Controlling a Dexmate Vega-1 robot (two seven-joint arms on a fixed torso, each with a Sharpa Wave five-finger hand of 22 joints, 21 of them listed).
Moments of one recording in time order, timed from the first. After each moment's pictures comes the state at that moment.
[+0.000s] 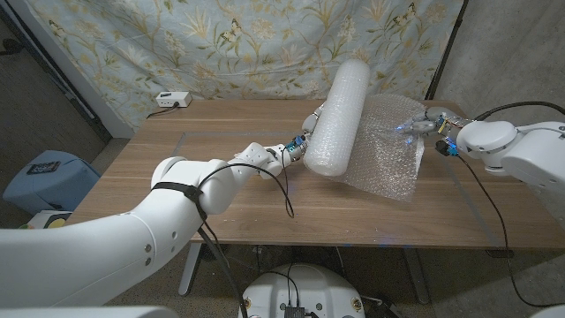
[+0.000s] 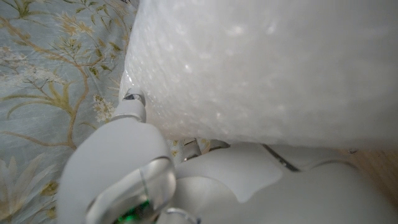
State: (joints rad) left arm 0.24 -0.16 0.05 -0.33 -0.83 0.57 -0.82; left_hand 0.81 0.08 0.29 -0.14 0.22 0.16 -0.17 0.20 0.18 0.19 0.22 0.24 0.25 0.37 0.21 0.20 0.19 0.39 0.21 0.35 0.20; right arm -1.13 -1.17 -0.01 -2.25 0.67 -0.82 -0.32; right_hand 1.34 0.12 0.28 -0.16 0.18 0.76 0.05 0.37 0.37 0.75 -0.06 0.94 0.89 1.17 -0.22 0.56 0.88 0.88 -0.11 1.31 0.19
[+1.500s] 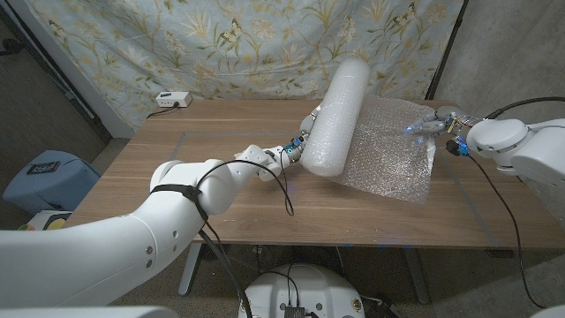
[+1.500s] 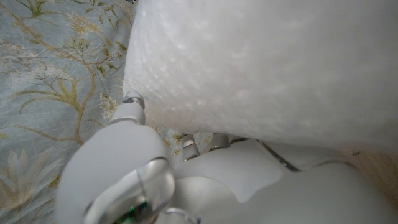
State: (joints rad) left arm 0.25 -0.17 -0.04 -0.33 -0.76 0.57 -0.85; left_hand 0.77 0.08 0.30 -0.15 0.22 0.09 -0.22 0.19 0.18 0.17 0.22 0.23 0.25 0.34 0.22 0.20 0.19 0.38 0.22 0.34 0.20; right arm -1.19 -1.19 0.06 -2.26 0.64 -0.86 -0.30; right_hand 1.35 0.13 0.28 -0.16 0.18 0.77 0.05 0.37 0.37 0.75 -0.06 0.92 0.90 1.18 -0.22 0.55 0.88 0.87 -0.11 1.34 0.19
